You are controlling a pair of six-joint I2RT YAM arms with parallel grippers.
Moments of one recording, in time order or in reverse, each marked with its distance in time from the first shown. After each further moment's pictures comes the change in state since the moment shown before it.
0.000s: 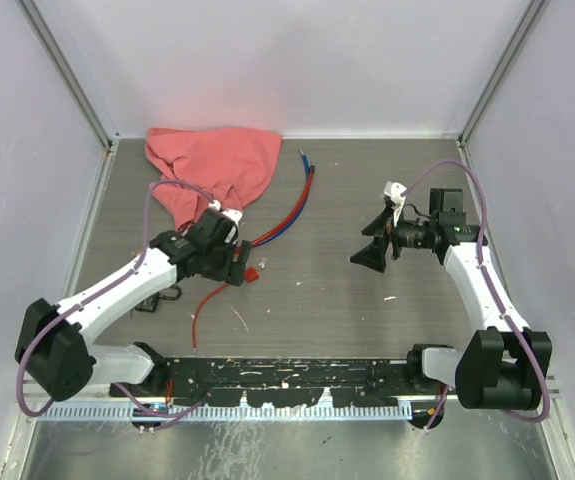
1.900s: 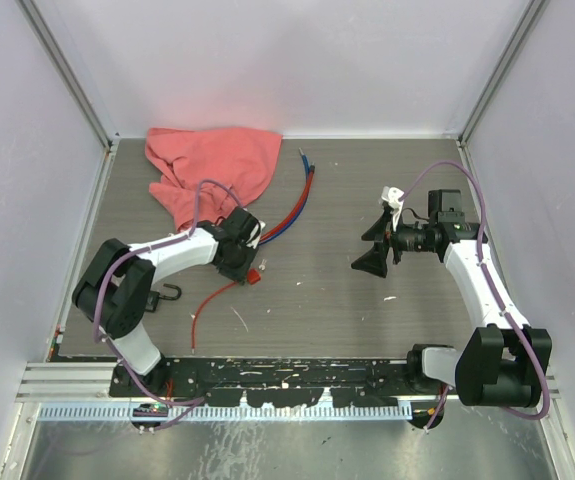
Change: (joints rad) left arm 0.030 0.444 0.060 0.151 0.087 0.143; right arm 0.000 0.015 0.018 -0.124 0.000 -0.127
